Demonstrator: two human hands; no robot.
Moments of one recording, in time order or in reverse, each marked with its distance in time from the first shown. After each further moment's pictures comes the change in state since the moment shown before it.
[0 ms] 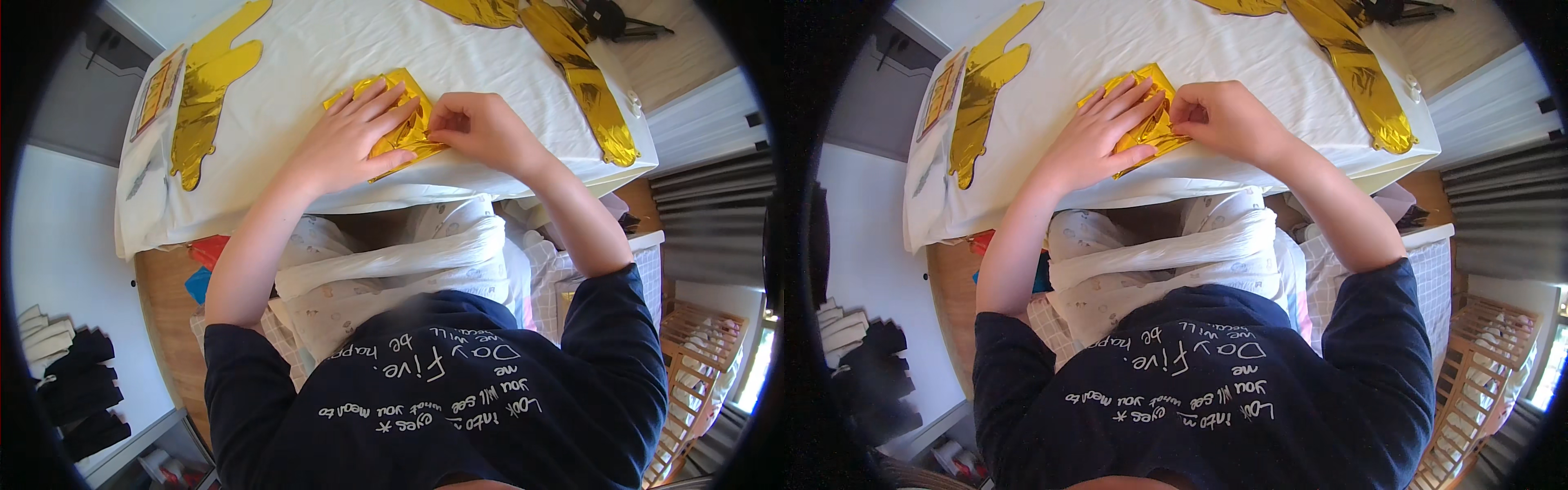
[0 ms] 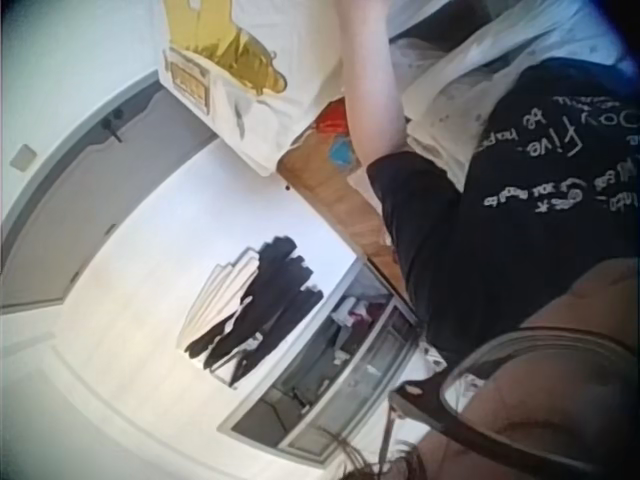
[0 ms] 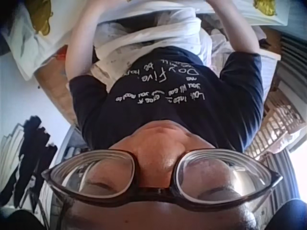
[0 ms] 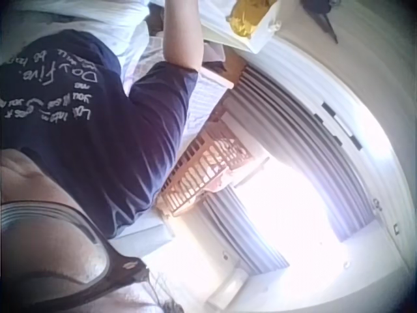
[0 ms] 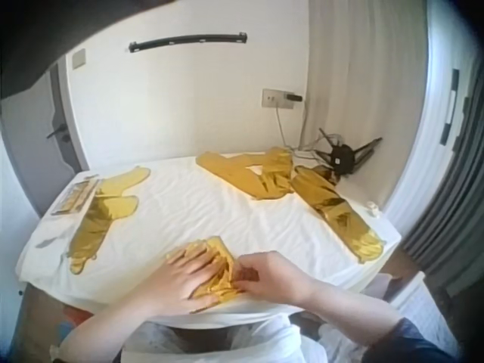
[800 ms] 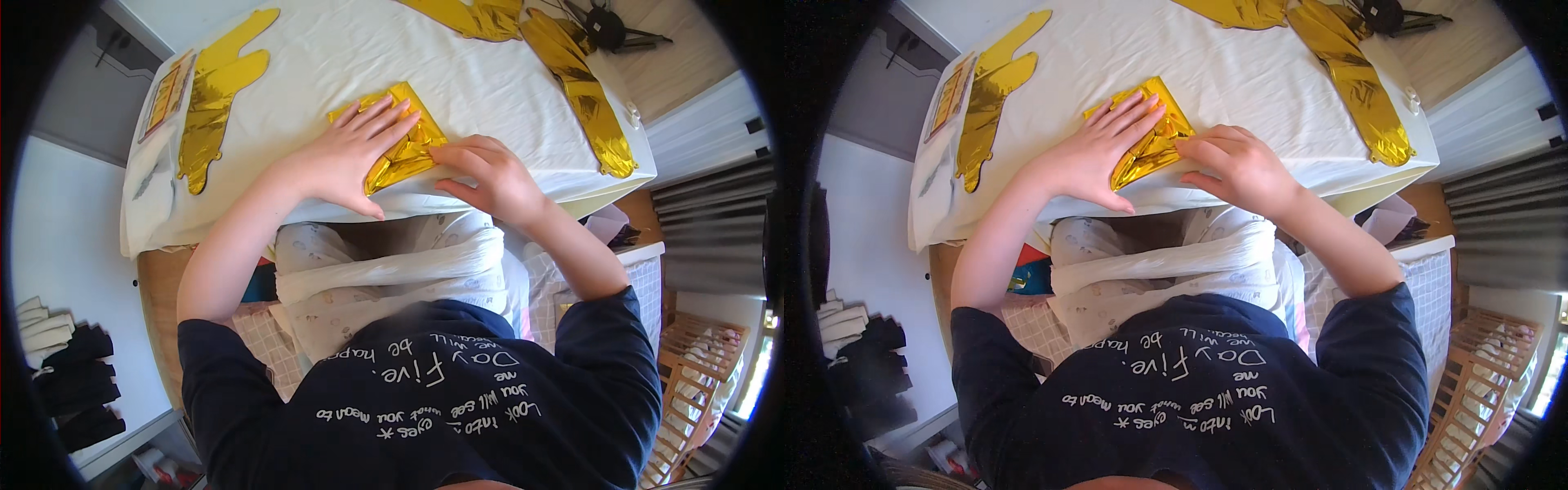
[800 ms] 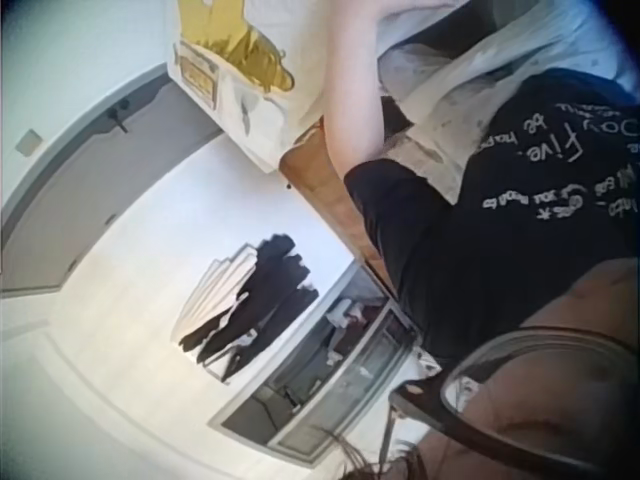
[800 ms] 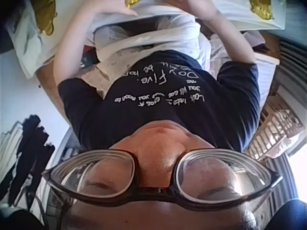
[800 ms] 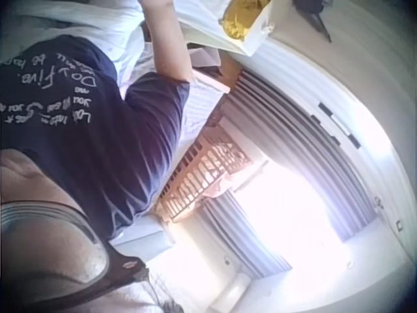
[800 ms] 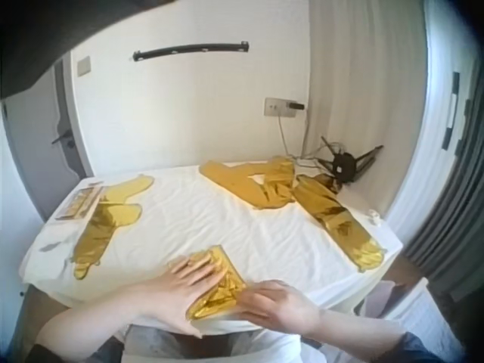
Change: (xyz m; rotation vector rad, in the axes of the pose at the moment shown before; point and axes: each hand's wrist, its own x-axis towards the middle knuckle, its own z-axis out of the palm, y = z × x) left_hand 0.004 0.000 -0.028 0.023 -0.334 0.073; right_hand -0.042 0.016 0.014 -0.449 0.223 -0.524
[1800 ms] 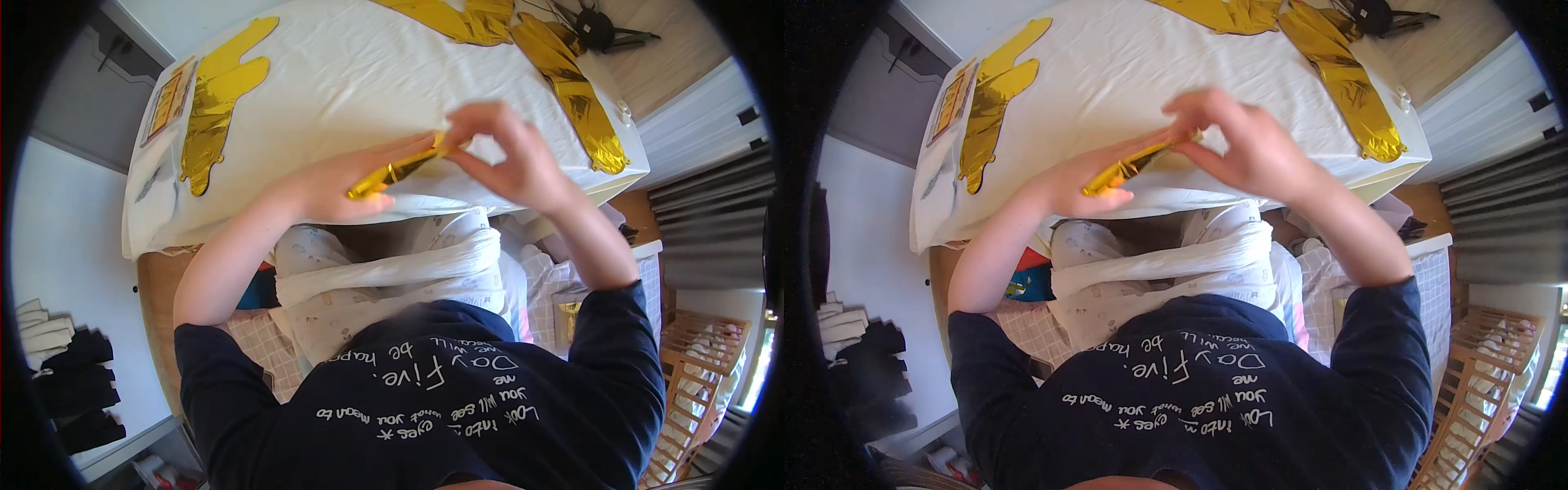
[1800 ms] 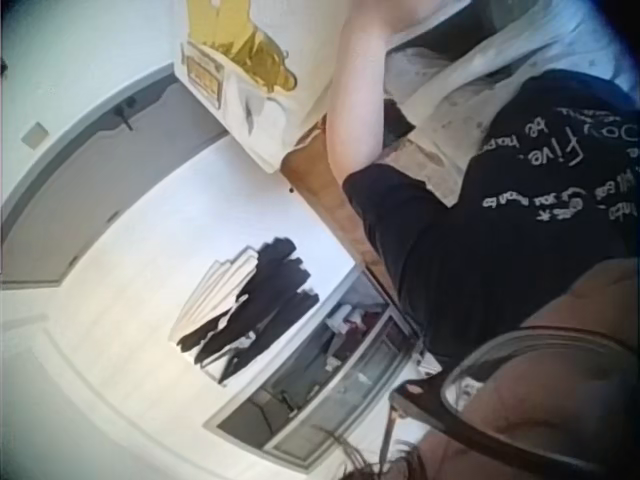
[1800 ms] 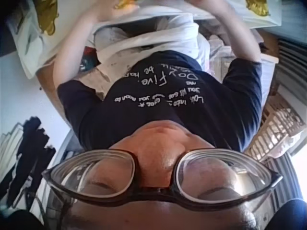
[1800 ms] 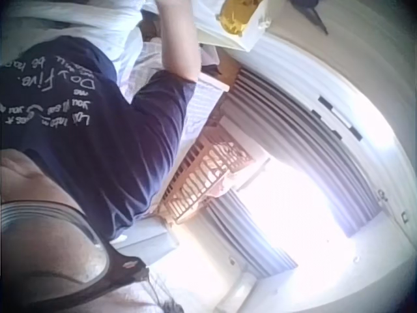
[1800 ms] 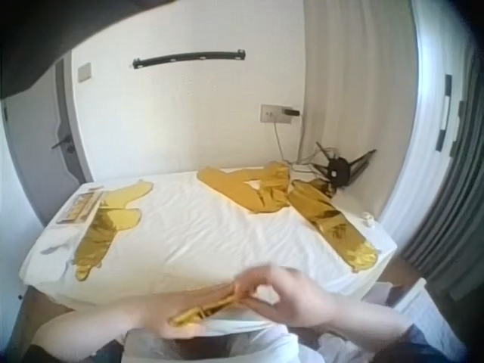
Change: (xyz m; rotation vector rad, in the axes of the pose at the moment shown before) left_hand -0.017 0.018 -0.013 -0.443 0.106 0.271; right_hand 0.033 -0.020 -0.045 0.269 0.099 0.021
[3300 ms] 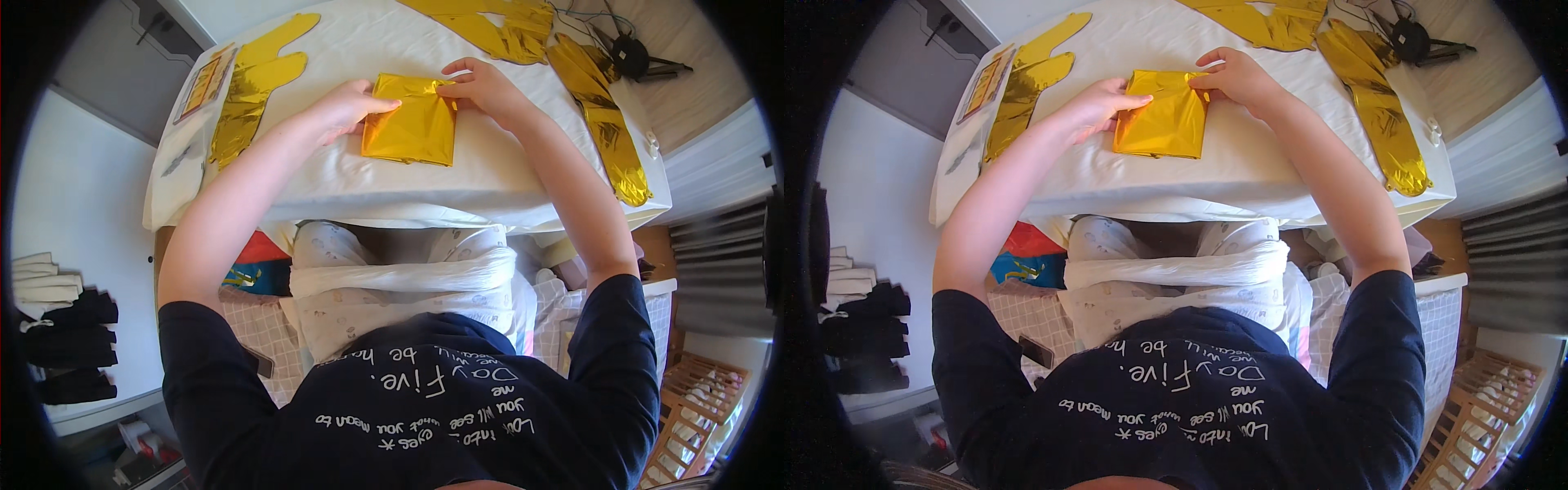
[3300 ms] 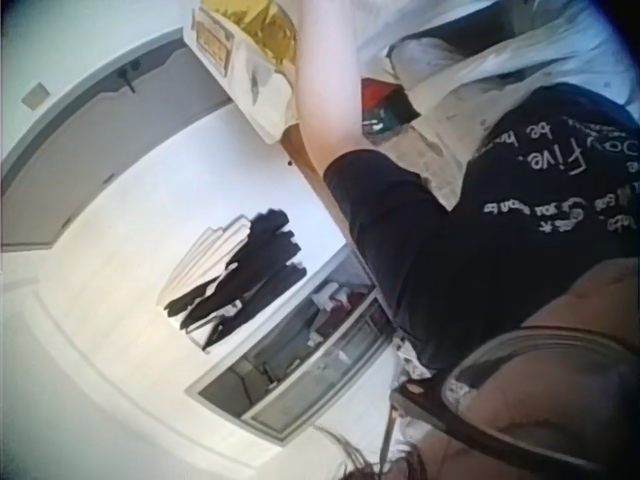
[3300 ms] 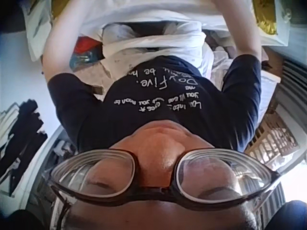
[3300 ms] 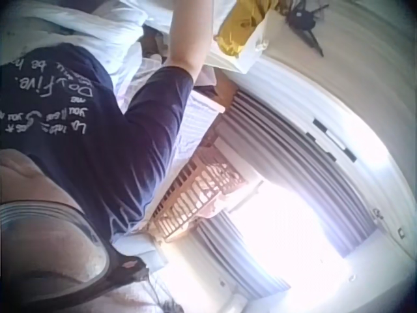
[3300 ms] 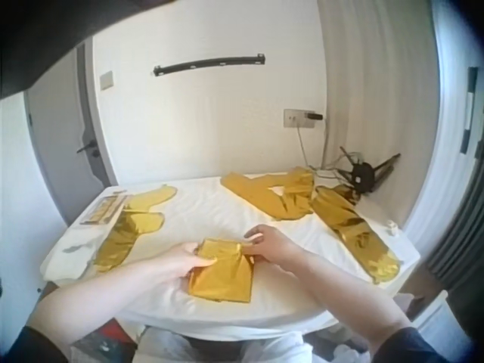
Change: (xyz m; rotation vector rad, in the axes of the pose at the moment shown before) left_hand 0.033 -0.064 -0.039 -0.755 0.425 -0.990; right_hand 0.078 0.122 0.031 0.507 -0.075 0.905
